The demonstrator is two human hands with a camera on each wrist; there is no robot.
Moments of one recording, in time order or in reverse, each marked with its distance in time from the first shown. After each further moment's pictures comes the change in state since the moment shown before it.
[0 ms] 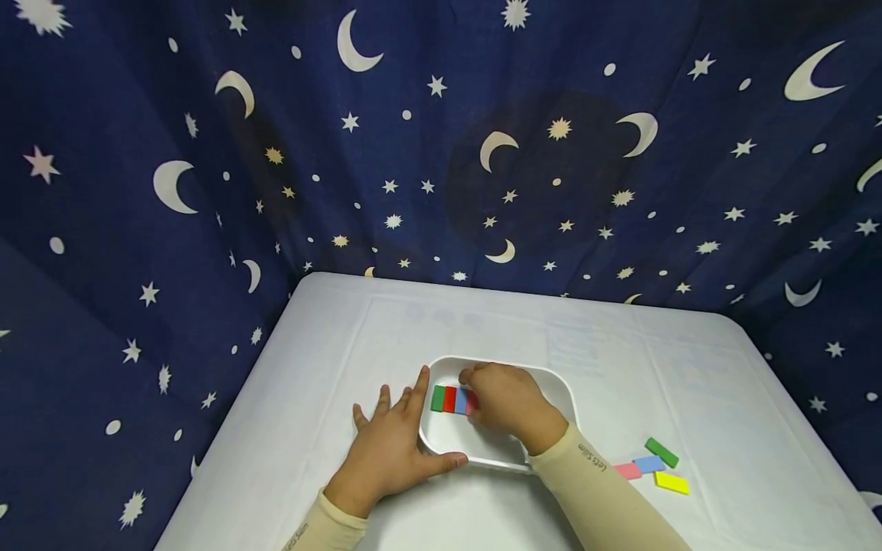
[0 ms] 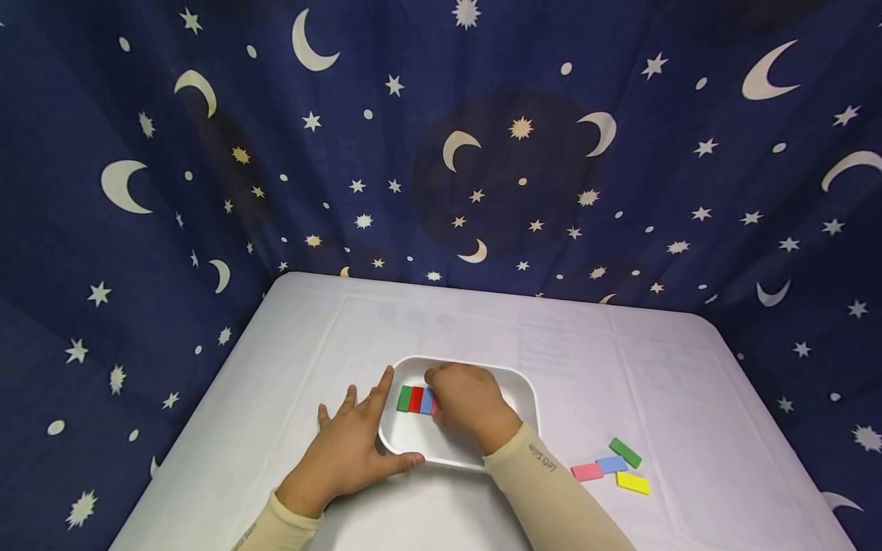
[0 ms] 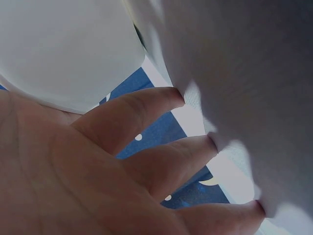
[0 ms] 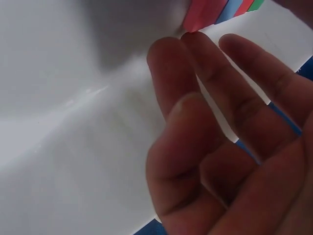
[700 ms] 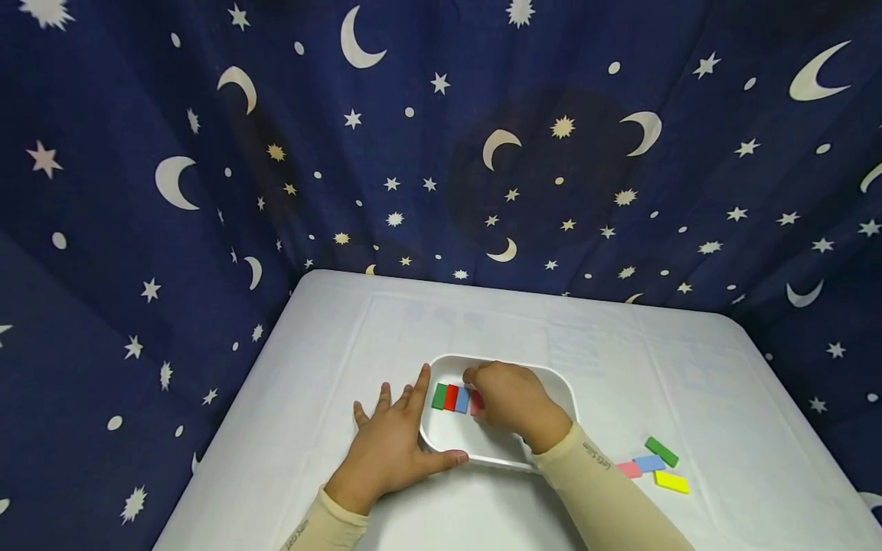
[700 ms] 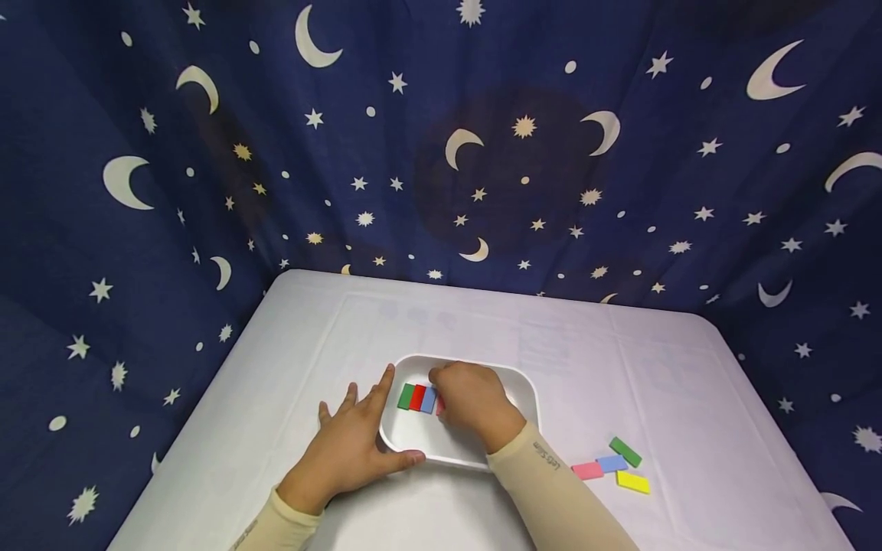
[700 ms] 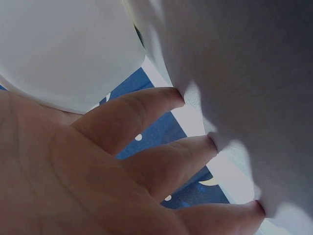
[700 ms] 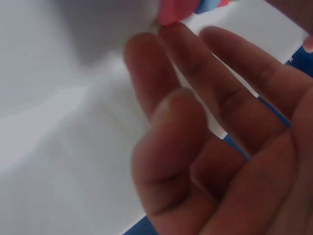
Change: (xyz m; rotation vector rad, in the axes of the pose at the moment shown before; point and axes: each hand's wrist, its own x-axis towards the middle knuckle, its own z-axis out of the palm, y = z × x) left_hand 0.000 -0.001 -0.001 -0.007 0.013 0.007; right_hand -0.001 0.002 -0.003 -0.008 -0.034 0.010
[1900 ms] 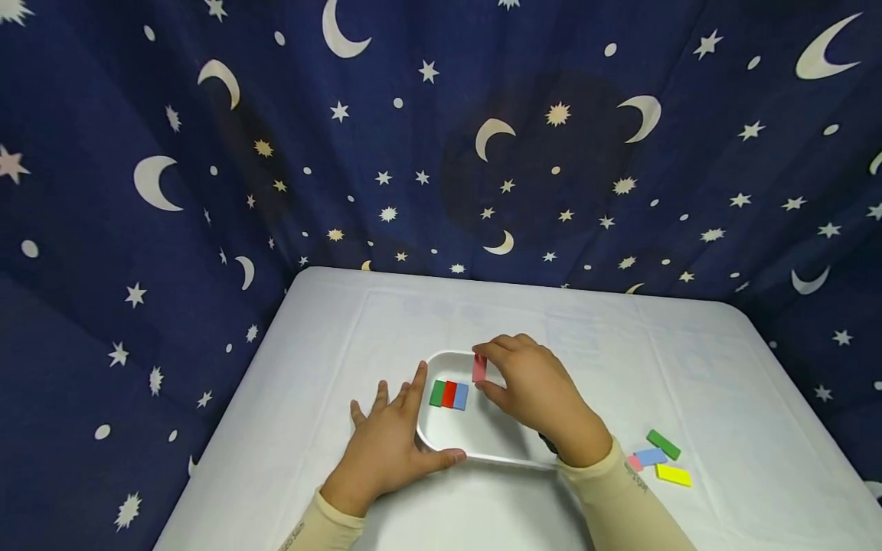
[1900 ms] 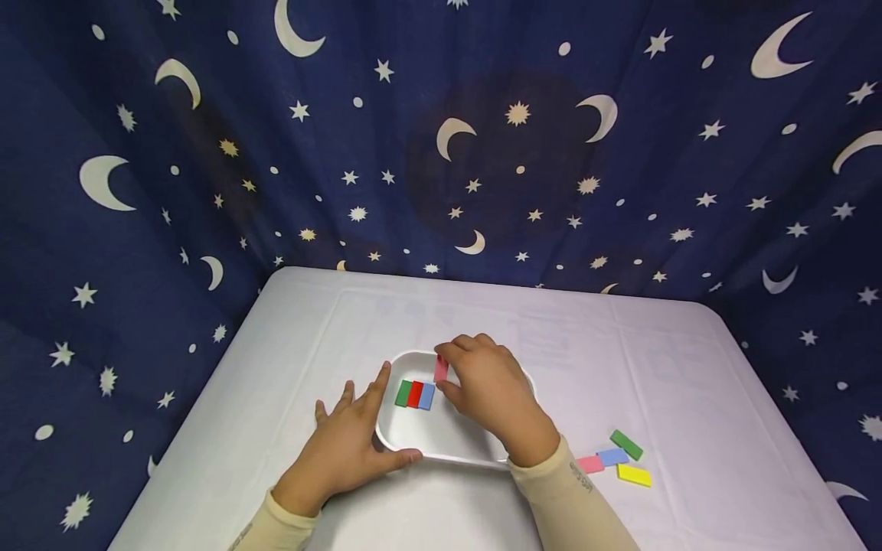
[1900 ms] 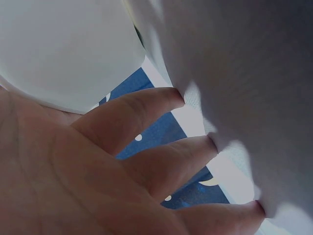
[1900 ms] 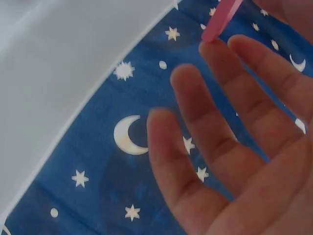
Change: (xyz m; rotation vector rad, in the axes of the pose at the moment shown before) left_hand 0.001 0.001 0.001 0.019 -0.018 -0.015; right_hand -0.029 0.016 -0.038 0.123 0.359 -0.081
